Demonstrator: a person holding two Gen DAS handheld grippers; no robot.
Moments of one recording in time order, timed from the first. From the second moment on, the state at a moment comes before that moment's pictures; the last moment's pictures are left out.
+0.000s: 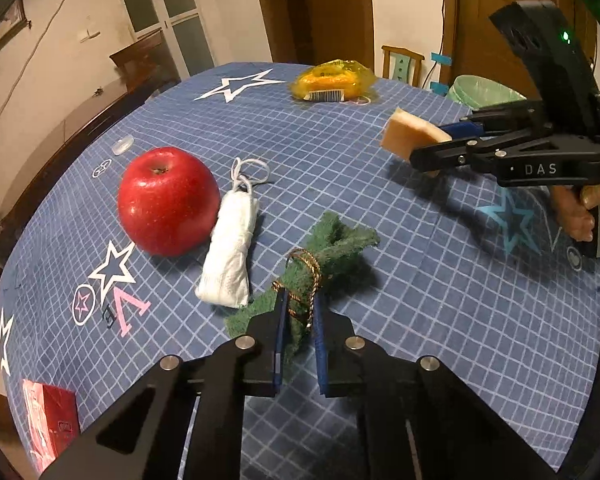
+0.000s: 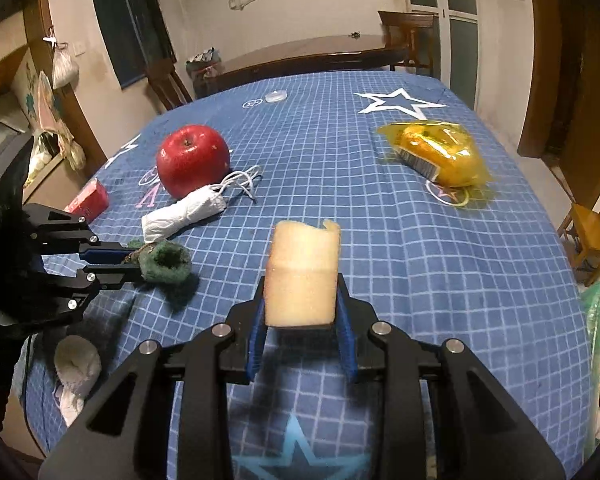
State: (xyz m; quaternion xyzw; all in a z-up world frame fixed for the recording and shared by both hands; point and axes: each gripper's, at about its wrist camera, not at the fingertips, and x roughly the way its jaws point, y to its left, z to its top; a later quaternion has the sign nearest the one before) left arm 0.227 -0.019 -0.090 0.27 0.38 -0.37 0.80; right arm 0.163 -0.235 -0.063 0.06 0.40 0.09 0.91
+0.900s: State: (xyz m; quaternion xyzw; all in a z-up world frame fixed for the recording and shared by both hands) left arm 0.212 -0.025 0.019 0.15 0.31 -0.32 0.88; right arm 0.133 -0.266 -0.058 0.10 0.39 0.10 0.91
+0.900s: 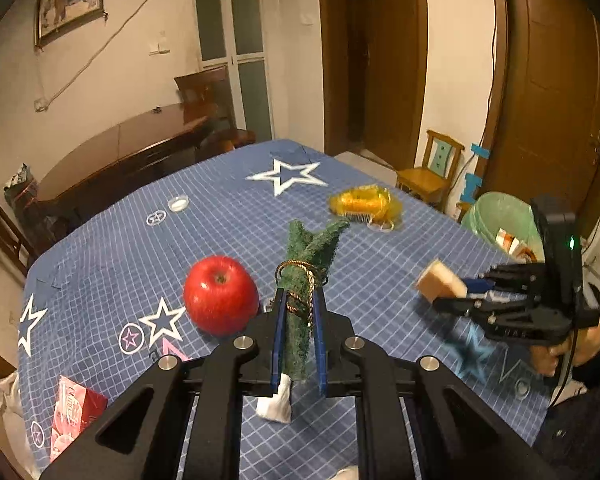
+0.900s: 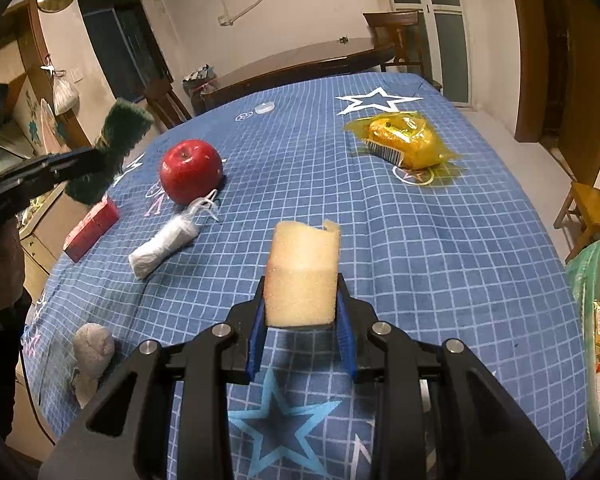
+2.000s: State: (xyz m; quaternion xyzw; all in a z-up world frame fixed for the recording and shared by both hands) left arm 0.154 -0.138 -0.002 0.08 0.38 -0.25 0.89; right arm 0.081 -0.336 -0.033 0.12 0.35 0.04 0.93
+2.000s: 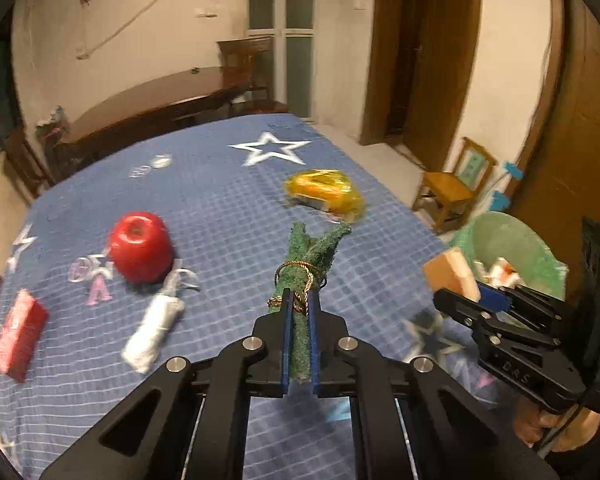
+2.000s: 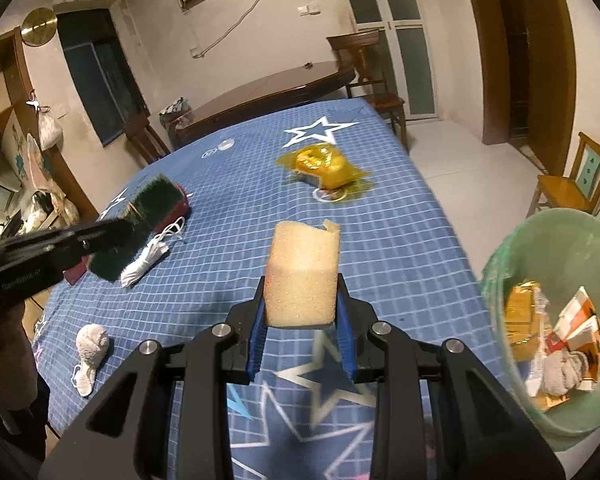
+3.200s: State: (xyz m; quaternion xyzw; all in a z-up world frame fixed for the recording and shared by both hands) left arm 0.124 -0.310 0.001 0.18 0.29 -0.32 0.88; right arm 0.015 -0.464 0.010 0.12 0.33 -0.11 0.93
